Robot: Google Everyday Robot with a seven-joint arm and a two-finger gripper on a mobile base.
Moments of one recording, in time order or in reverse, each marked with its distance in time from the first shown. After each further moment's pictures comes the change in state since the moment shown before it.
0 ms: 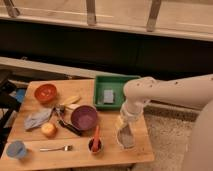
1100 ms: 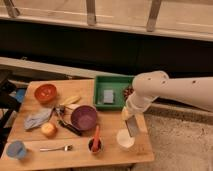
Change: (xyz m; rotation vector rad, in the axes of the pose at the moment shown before) arm -0.030 -0.023 -0.063 -0.009 -0.196 0.008
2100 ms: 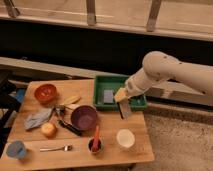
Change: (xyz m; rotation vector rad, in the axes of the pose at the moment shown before) arm -0.065 0.032 -0.051 -0.208 -0.158 -0.096
